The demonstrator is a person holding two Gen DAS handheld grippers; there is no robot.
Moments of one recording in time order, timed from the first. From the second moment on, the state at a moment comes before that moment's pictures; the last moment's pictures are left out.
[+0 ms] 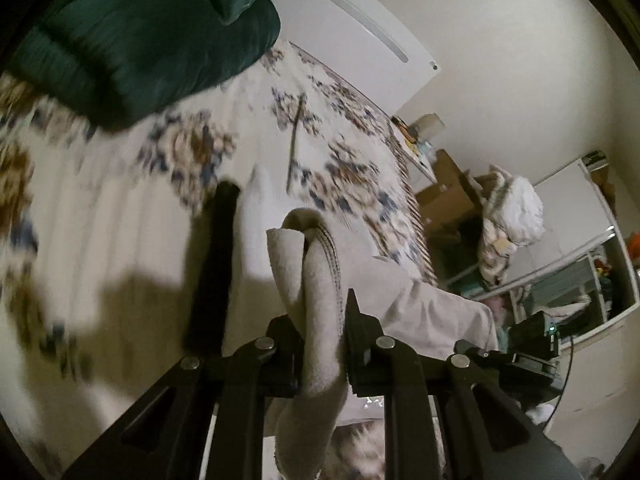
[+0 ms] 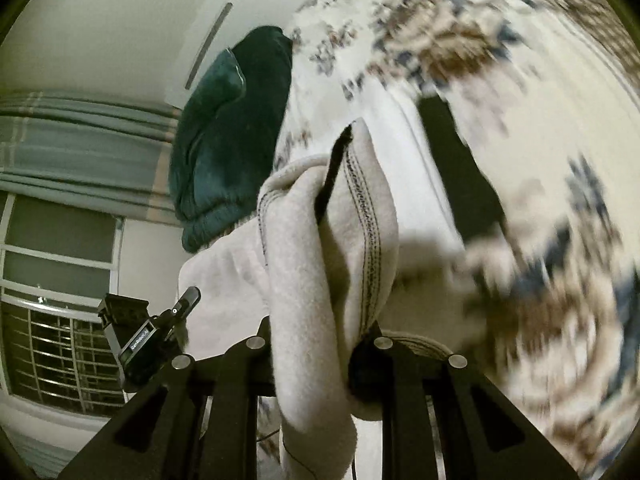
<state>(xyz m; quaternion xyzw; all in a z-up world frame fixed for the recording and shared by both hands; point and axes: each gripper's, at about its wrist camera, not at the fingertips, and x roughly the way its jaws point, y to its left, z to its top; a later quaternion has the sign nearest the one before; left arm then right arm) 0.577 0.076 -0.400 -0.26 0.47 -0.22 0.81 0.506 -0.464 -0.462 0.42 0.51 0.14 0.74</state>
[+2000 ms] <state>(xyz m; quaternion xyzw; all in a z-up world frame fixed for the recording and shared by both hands) 0.350 -0.022 -0.162 0.01 0.38 -0.03 0.92 0.312 -0.348 -0.154 0.00 0.41 -0.19 0.89</state>
